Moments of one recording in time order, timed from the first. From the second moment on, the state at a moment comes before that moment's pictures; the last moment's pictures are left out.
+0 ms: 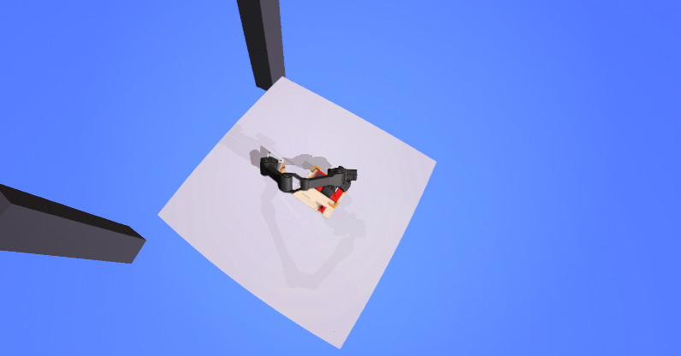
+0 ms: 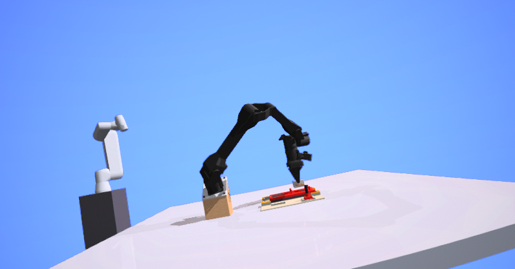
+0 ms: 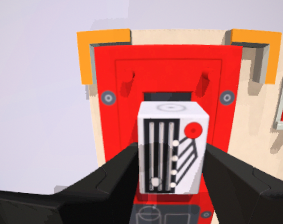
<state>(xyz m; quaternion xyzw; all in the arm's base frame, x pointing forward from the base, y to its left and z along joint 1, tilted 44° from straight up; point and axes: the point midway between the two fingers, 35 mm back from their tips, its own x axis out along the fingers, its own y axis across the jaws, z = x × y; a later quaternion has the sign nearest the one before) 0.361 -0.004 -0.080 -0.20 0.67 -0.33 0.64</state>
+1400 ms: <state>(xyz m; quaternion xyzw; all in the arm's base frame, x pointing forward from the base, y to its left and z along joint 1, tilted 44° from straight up) 0.361 -0.007 -0.084 -0.20 0.67 -0.33 0.64</state>
